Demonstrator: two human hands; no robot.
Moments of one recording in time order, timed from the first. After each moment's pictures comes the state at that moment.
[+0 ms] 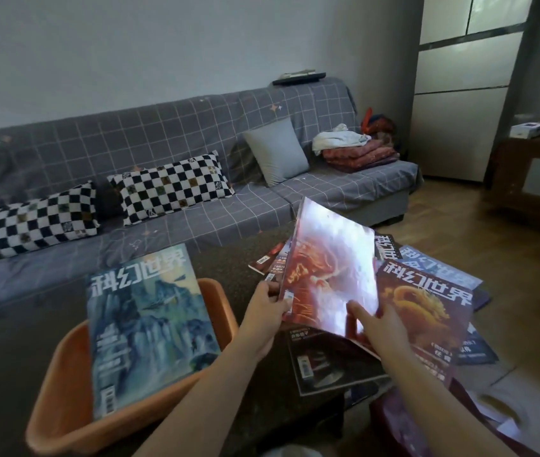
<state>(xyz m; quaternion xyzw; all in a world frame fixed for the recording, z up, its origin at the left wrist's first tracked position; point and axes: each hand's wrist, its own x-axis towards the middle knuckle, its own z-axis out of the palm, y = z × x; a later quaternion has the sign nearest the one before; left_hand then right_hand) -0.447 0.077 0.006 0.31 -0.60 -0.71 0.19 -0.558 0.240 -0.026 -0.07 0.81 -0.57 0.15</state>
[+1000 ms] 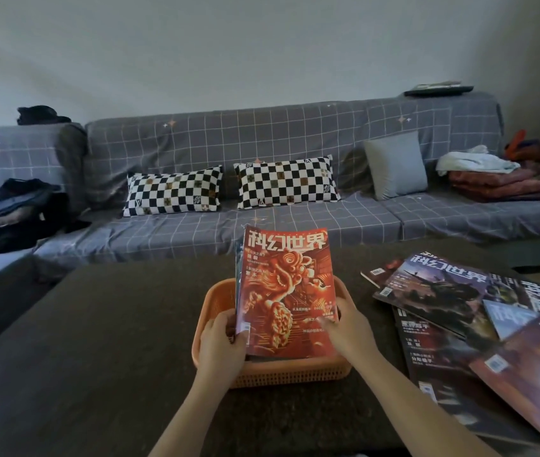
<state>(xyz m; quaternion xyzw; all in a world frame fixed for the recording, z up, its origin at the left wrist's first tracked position) -0.196 -0.001 0.001 0.55 -0.71 -0.29 0.34 -0.394 0.075 0.017 -0.42 0.78 -0.41 0.21</state>
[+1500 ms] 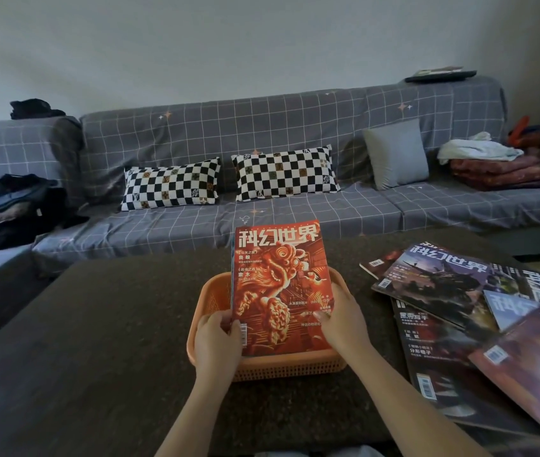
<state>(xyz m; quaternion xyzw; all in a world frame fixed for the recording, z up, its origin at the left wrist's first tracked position) -0.207 0.002 0.000 0.61 -0.66 -0.25 0.35 -0.397 0.066 0.008 -0.45 0.79 -0.40 0.12</state>
